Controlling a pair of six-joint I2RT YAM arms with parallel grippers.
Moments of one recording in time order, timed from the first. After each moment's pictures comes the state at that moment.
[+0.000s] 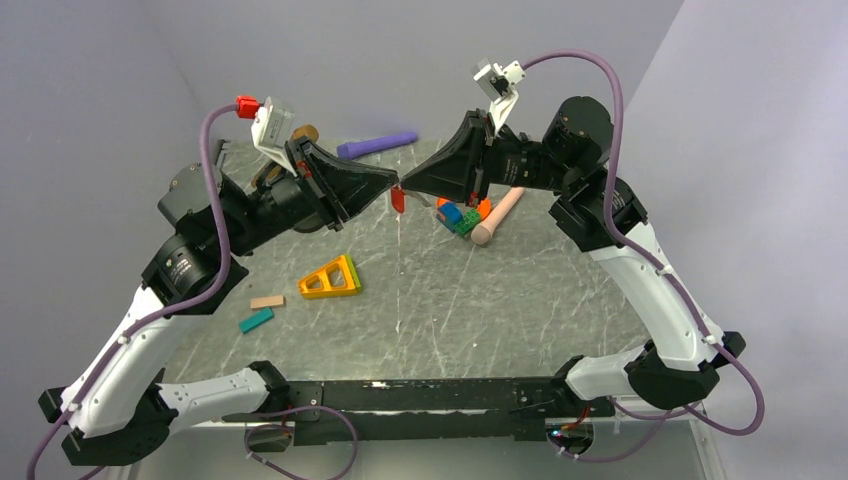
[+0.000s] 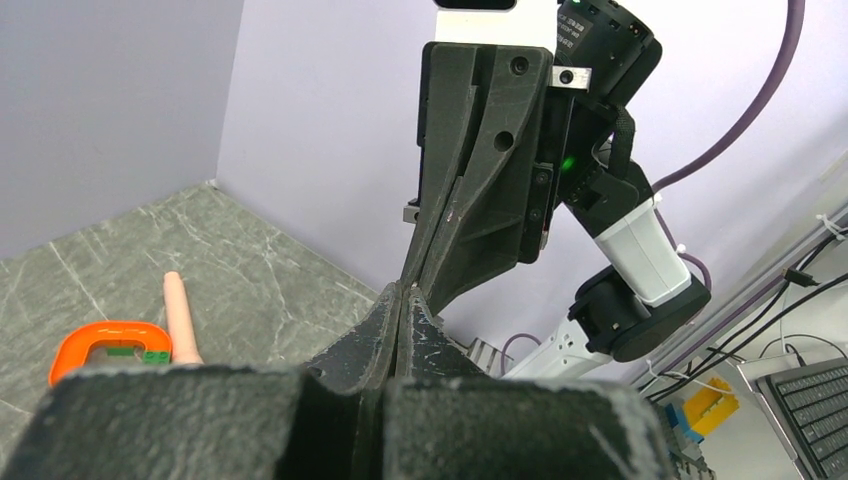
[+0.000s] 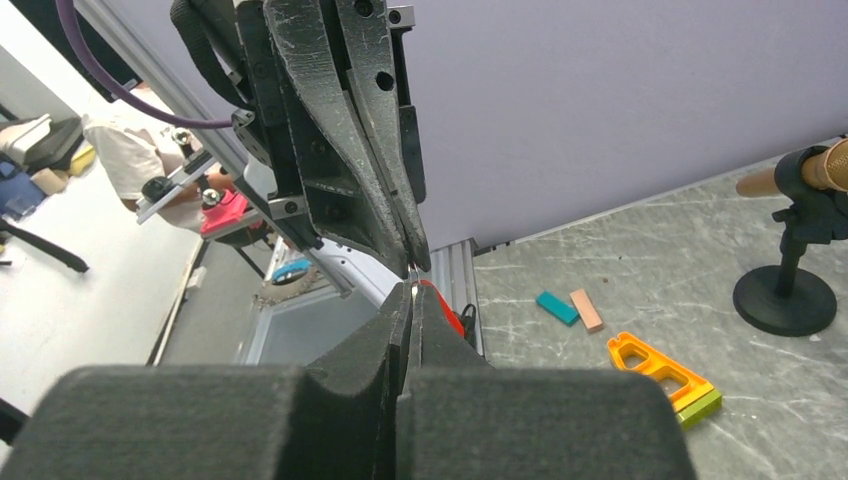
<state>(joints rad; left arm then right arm) -0.79 1.02 1.56 -0.27 0.27 -0.49 0.71 1.33 1.81 -0.31 -0.80 0.53</state>
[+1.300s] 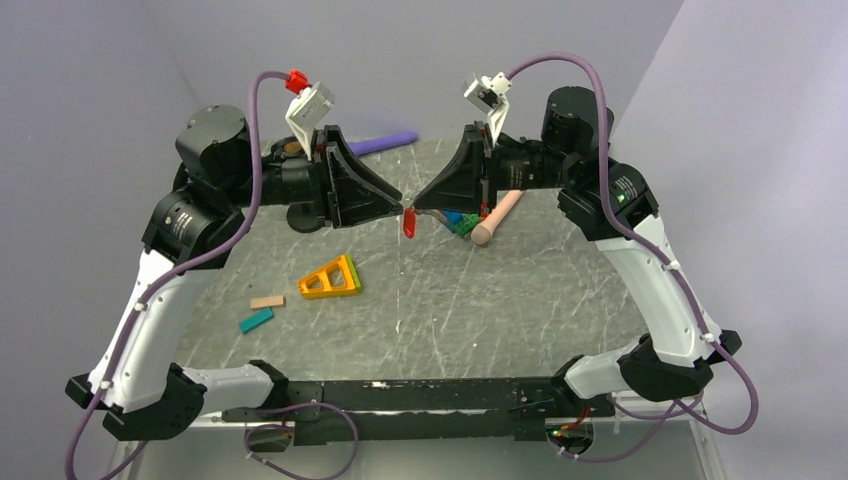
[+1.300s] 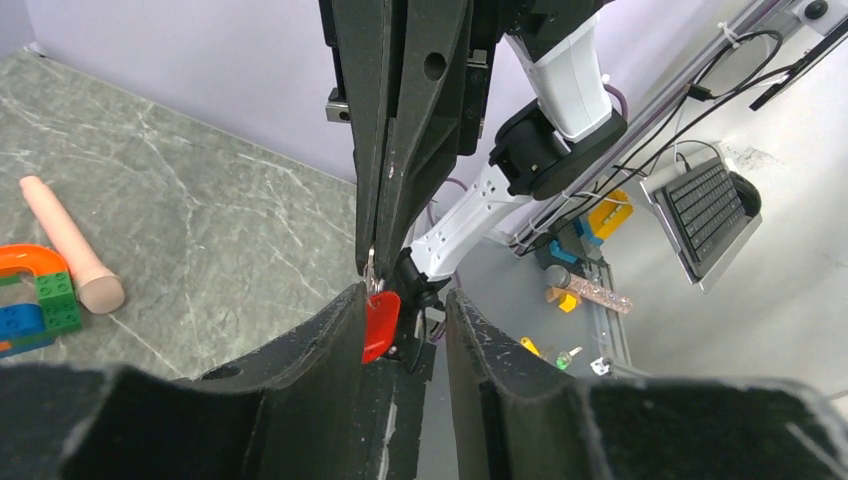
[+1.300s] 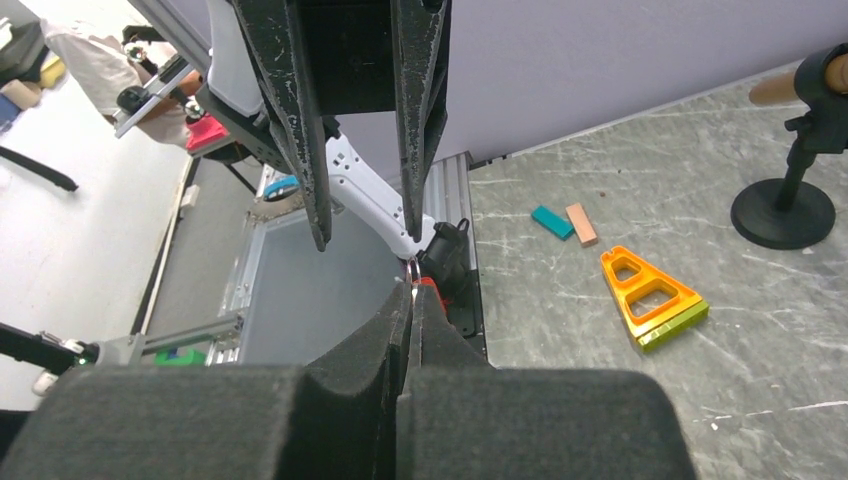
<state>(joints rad) -0.58 1.21 1.83 -0.61 0.86 -0.42 0.66 1.38 1.95 -0.67 -0.91 0.33</state>
